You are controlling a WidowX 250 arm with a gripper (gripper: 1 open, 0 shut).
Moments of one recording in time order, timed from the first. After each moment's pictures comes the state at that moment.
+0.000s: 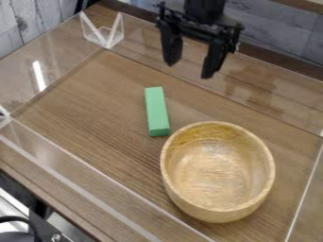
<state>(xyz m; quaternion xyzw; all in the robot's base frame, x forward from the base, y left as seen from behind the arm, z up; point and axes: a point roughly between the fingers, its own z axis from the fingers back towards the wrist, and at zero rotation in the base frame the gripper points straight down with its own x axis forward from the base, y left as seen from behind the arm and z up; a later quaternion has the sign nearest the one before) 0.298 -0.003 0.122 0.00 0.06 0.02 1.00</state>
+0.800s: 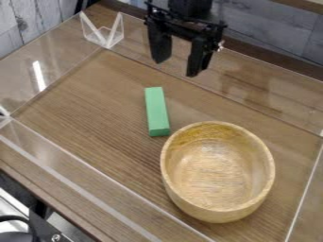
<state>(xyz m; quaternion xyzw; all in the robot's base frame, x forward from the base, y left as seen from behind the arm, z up) 0.287 0.009 0.137 -0.01 0.04 -0.03 1.00</state>
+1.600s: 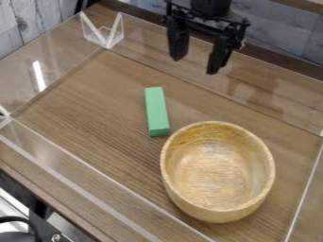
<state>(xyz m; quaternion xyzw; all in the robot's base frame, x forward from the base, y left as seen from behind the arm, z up) 0.303 -0.006 0.133 0.00 0.05 0.00 1.00</state>
